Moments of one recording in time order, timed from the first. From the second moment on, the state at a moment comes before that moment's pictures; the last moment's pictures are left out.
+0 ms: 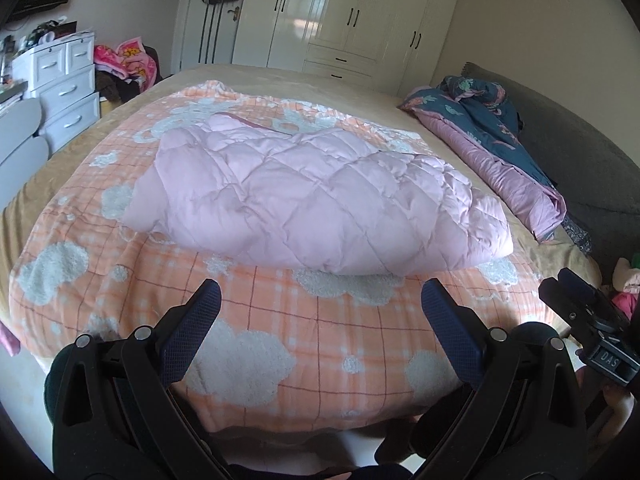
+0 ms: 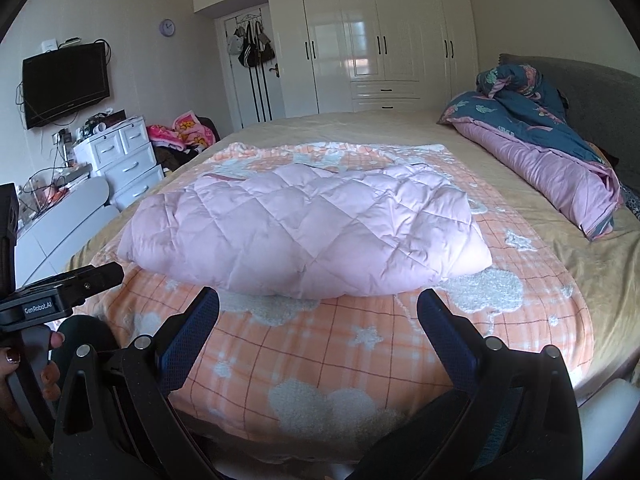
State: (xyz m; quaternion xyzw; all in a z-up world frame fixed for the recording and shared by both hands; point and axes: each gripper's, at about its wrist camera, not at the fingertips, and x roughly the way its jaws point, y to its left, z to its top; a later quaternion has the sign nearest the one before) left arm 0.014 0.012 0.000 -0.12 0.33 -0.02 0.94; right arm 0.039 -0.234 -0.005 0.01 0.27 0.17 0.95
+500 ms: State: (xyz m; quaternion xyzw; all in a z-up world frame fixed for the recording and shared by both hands) left arm 0.011 0.015 0.003 -0.11 0.33 -0.01 0.94; right arm 0.037 -0.234 -0.005 0.01 0.27 0.17 0.95
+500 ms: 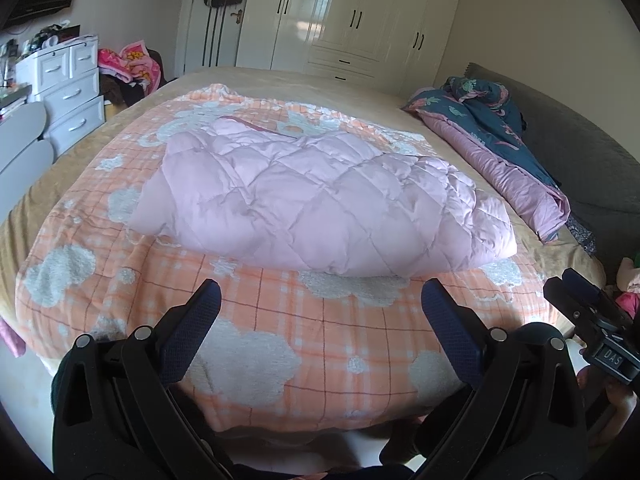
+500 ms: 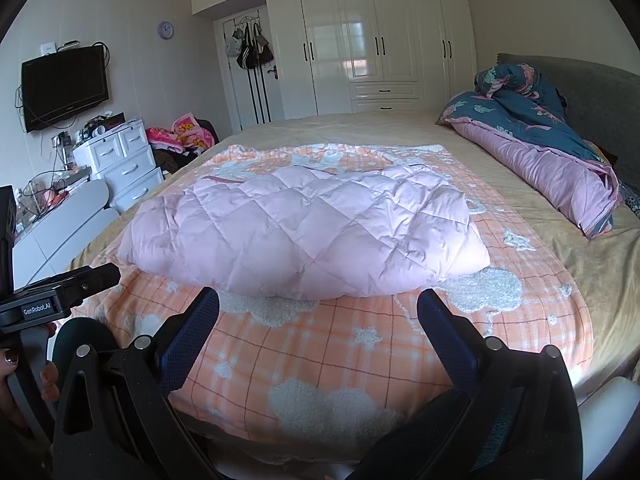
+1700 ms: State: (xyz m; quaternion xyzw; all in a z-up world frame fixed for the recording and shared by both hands) left arm 0.011 0.015 0.003 -0.11 0.33 0.00 0.94; right arm 0.036 -0.234 -0.005 0.01 0.27 0.17 0.95
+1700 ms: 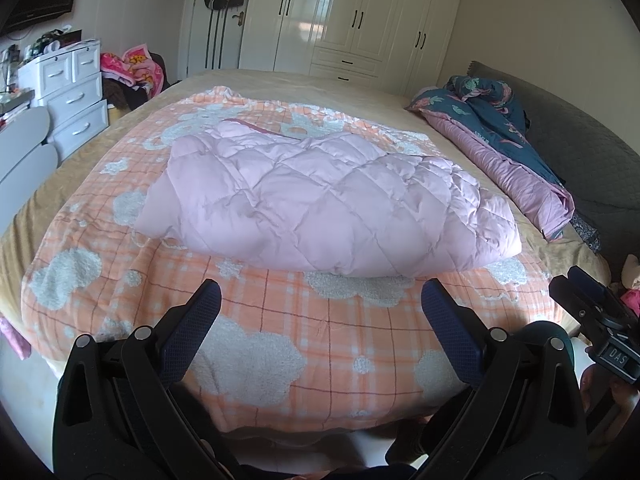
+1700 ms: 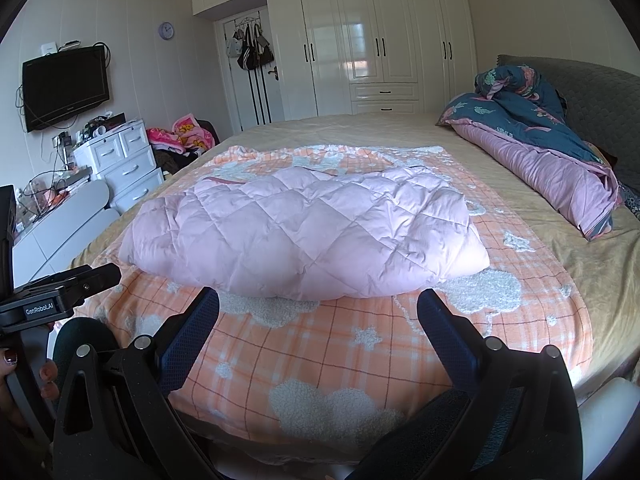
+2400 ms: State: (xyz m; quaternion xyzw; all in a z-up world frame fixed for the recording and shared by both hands) left arm 0.012 0.019 0.001 -0.11 0.33 0.00 0.94; right arm 0.034 -0.232 -0.004 0.01 0.27 0.17 0.95
